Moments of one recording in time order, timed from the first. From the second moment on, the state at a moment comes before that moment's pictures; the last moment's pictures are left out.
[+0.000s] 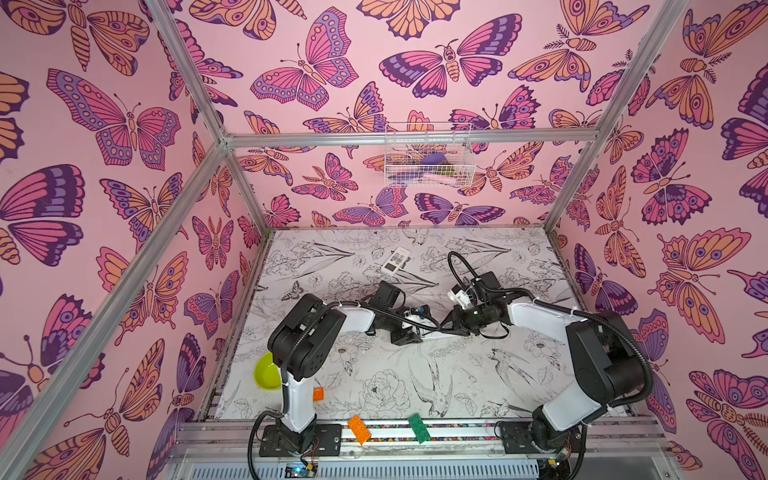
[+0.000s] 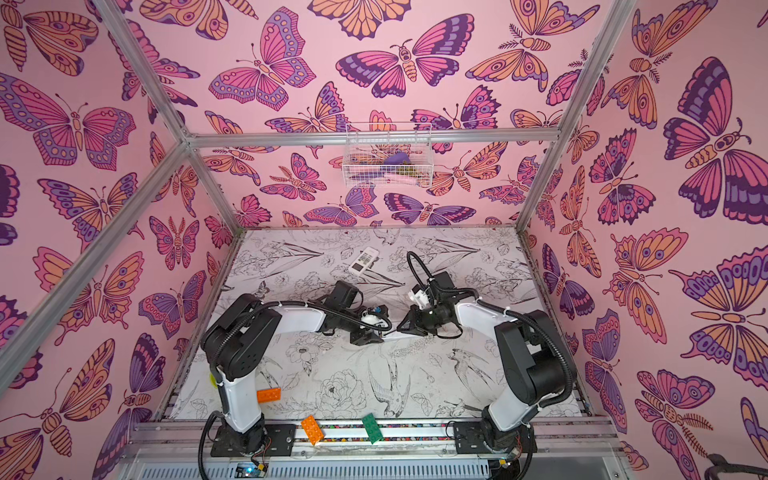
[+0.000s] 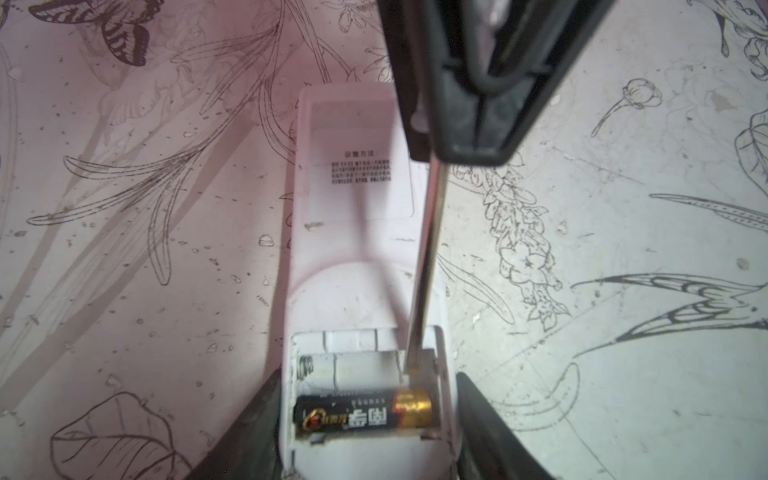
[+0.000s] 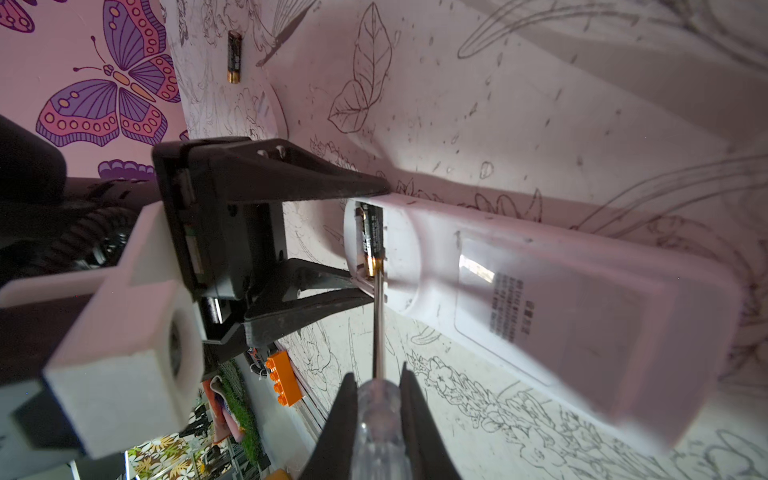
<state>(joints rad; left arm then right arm) -0.60 1.92 0.97 -0.04 0.64 0.73 0.38 1.63 0.87 -0.37 -0.74 0.49</state>
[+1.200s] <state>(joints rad) -0.60 1.92 0.97 -0.05 0.64 0.76 0.37 1.66 0.81 -0.24 -0.81 0.58</state>
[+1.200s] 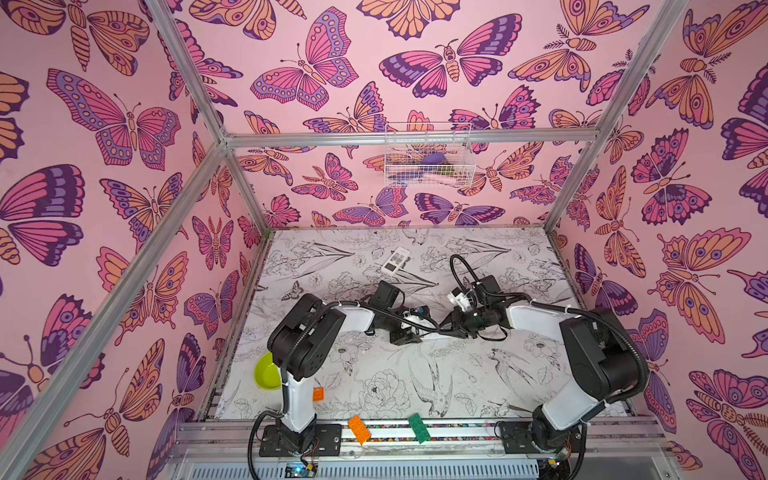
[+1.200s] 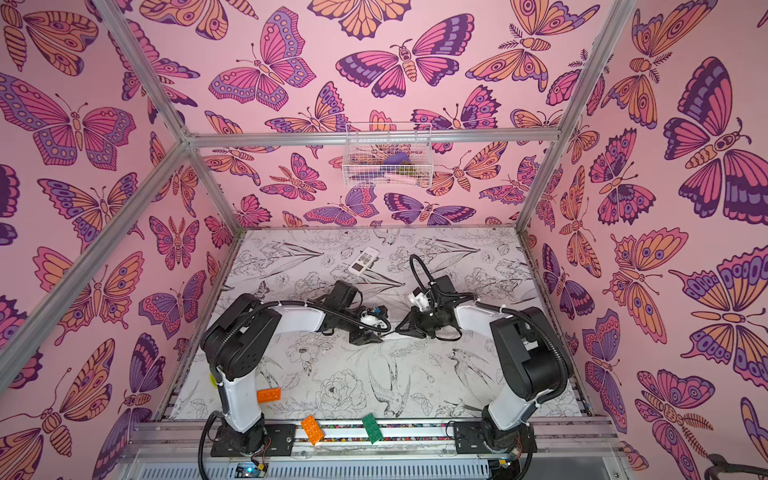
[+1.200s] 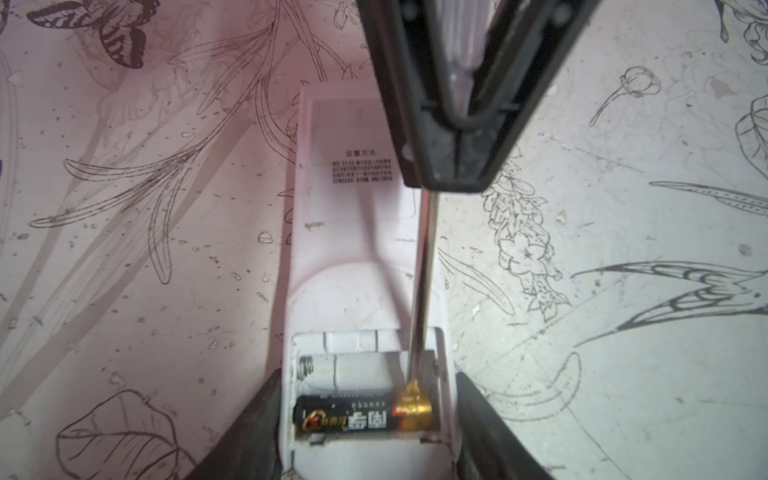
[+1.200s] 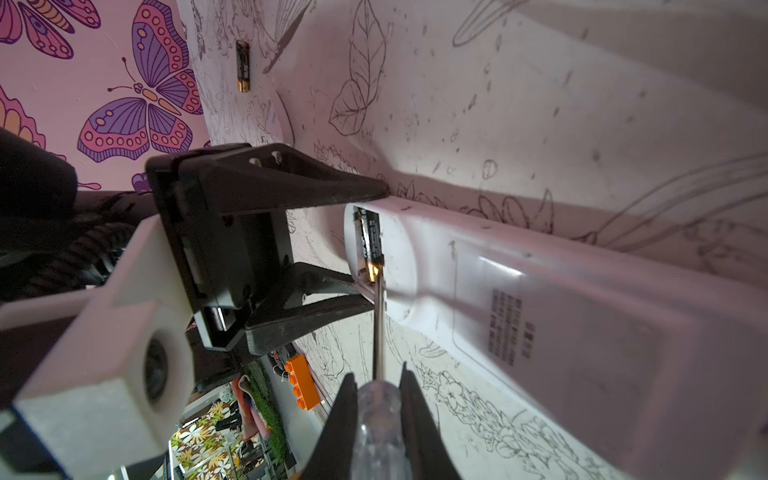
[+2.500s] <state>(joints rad) -0.59 1.92 0.96 -0.05 0.64 0.77 0.32 1.70 0.70 -0.01 -0.94 0.67</state>
